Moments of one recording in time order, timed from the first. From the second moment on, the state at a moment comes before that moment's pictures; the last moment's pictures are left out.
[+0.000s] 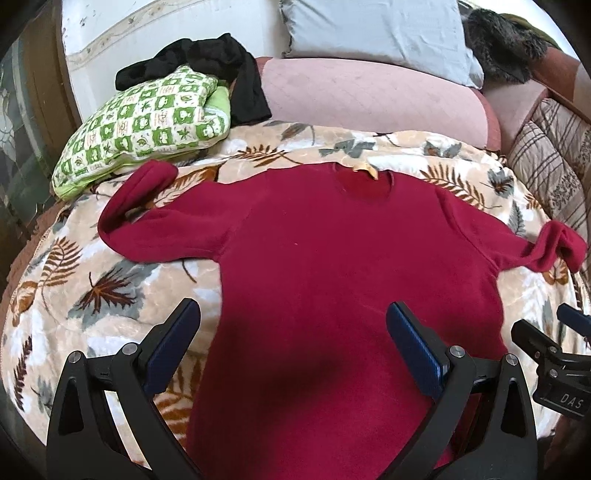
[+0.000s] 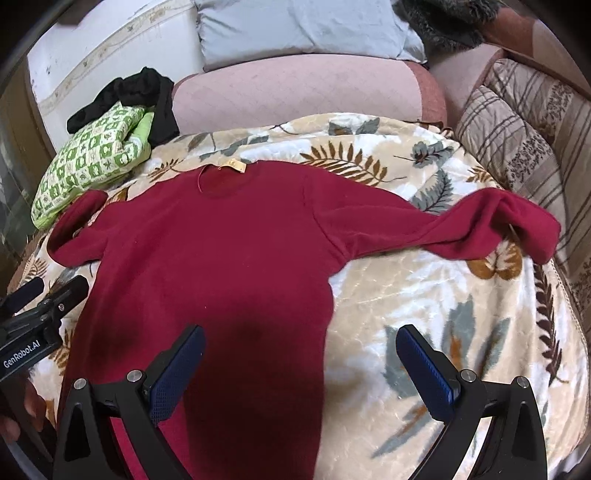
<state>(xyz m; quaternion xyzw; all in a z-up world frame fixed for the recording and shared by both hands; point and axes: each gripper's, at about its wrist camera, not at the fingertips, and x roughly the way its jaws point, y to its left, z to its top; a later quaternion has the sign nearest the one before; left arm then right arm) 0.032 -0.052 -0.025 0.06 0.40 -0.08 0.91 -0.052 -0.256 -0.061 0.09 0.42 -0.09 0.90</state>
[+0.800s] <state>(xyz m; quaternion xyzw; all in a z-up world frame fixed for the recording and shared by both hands) 0.156 0.114 -0.015 -0.03 0.41 0.06 0.91 0.024 -0.193 -0.077 0.06 0.43 -0.02 0.90</state>
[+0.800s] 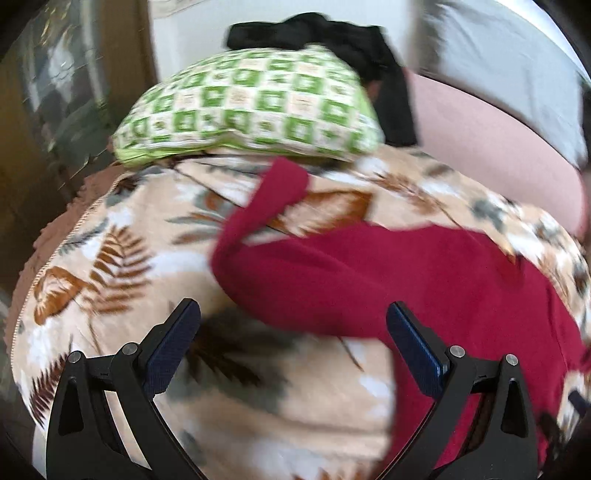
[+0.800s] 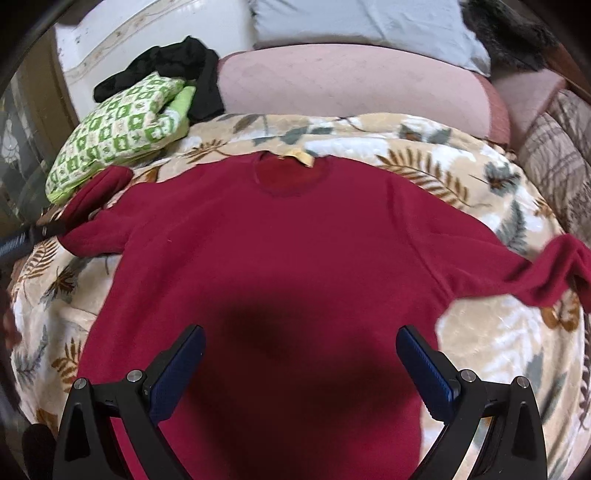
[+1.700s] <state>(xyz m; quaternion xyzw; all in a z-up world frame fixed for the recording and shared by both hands) 0.210 0.052 0.034 -0.03 0.40 -0.13 0.91 0.073 -0.214 -0.066 0.07 0.42 -0.02 0.91</state>
